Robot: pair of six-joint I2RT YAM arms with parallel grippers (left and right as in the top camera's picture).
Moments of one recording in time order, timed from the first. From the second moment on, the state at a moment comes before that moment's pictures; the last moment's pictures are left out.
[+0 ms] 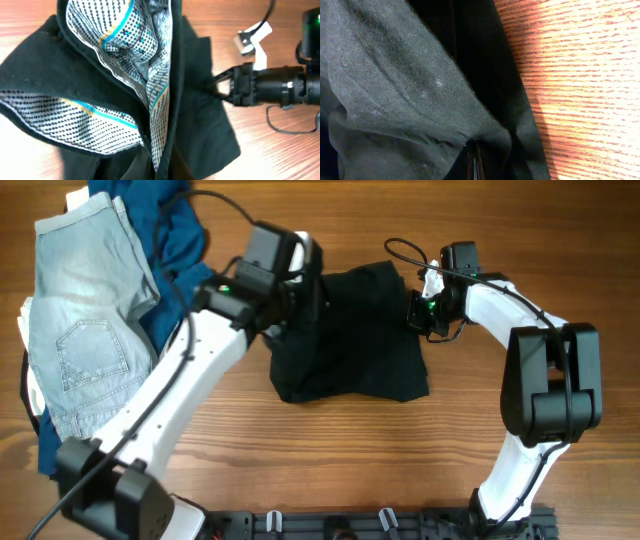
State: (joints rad) left arm -0.48 1.64 1.42 -0.72 0.16 -0.41; right arm 0.08 2.05 1.28 -0.56 -0.45 0.31
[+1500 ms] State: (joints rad) left arm -0.27 1.53 1.52 -0.83 0.14 -0.56; right arm 0.05 1.88 1.38 -0.82 -0.44 0.13
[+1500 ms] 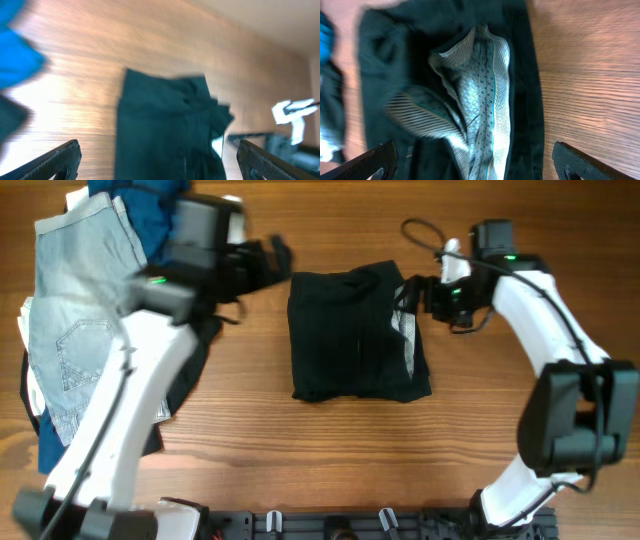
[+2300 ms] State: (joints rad) left arm -0.14 1.54 1.53 -0.94 0.13 -0.54; right arm 0.19 2.05 1.38 -0.73 -0.23 0.20
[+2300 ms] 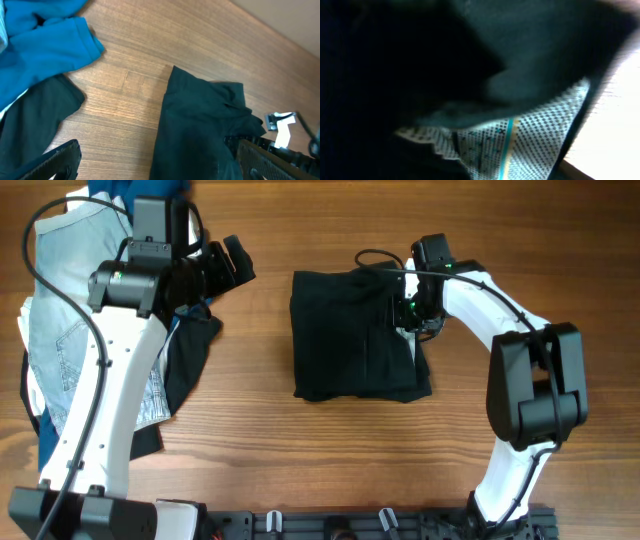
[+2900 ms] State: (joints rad) left arm -0.14 1.67 1.53 -0.96 0.13 -0.54; right arm -0.03 2.09 1.36 -0.25 -0.18 0.88
